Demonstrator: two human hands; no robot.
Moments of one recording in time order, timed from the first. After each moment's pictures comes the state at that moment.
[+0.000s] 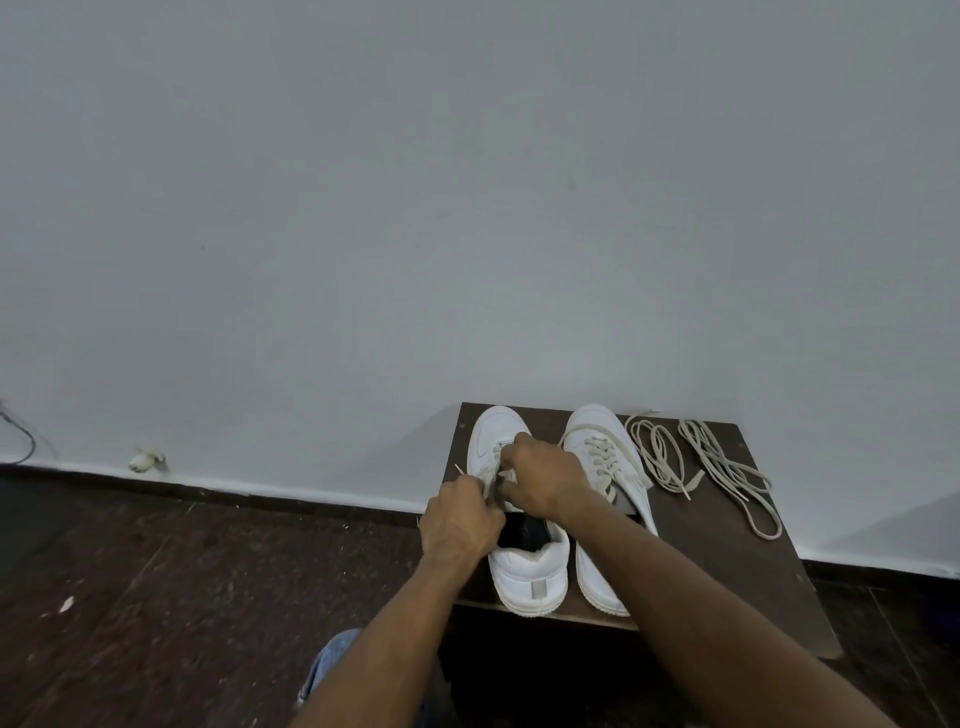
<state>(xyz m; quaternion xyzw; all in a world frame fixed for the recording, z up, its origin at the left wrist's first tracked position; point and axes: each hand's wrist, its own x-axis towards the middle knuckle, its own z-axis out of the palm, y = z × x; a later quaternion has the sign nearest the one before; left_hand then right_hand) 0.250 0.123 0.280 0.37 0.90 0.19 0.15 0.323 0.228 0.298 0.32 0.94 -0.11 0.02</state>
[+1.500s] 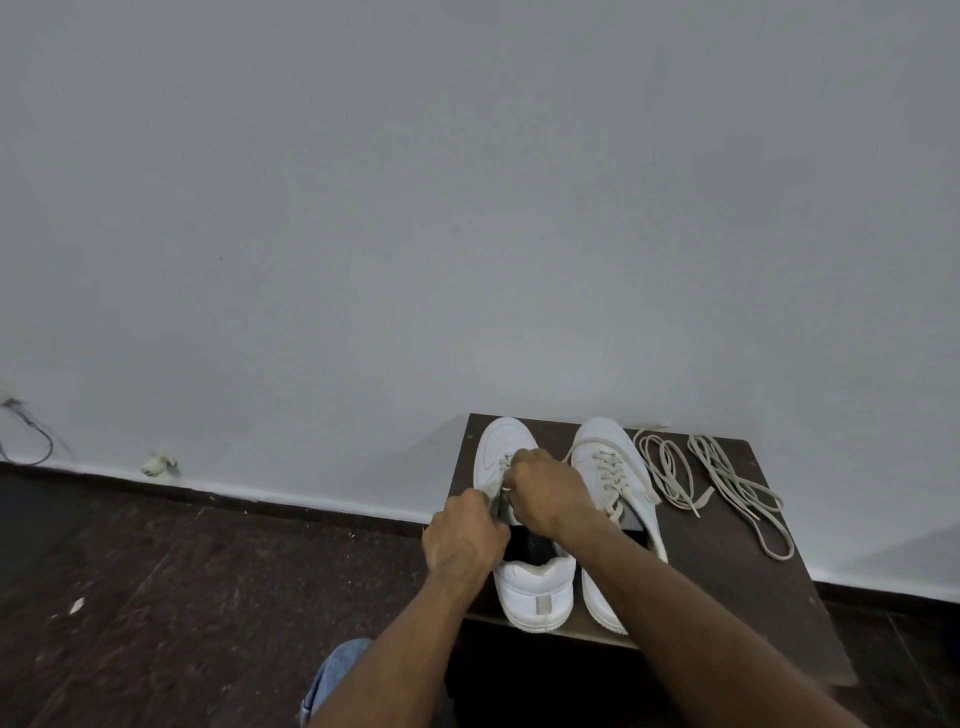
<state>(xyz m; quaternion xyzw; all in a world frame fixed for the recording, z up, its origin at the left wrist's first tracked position) 0.257 0.120 0.285 0.36 0.91 0.17 0.14 0.322 0.230 0.288 0.28 0.96 -0.06 -0.01</state>
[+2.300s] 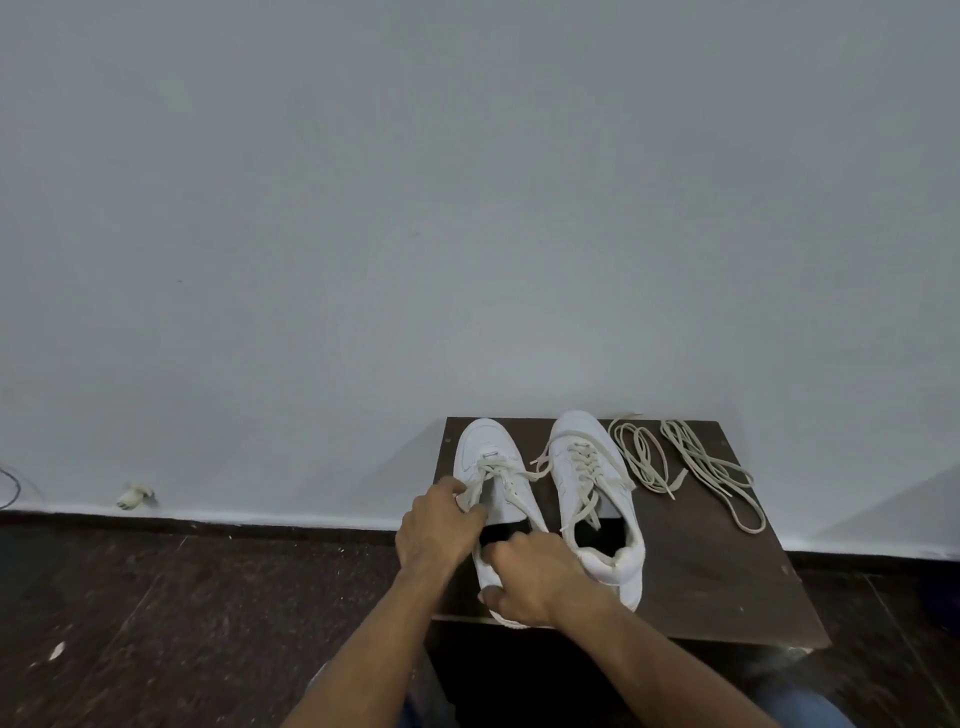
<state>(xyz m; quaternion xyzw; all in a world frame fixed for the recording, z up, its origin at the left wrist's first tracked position) 0.252 0.120 0.295 0.34 0.90 0.25 0.14 0.374 0.166 0.286 0.23 0.96 -0.09 0.08</state>
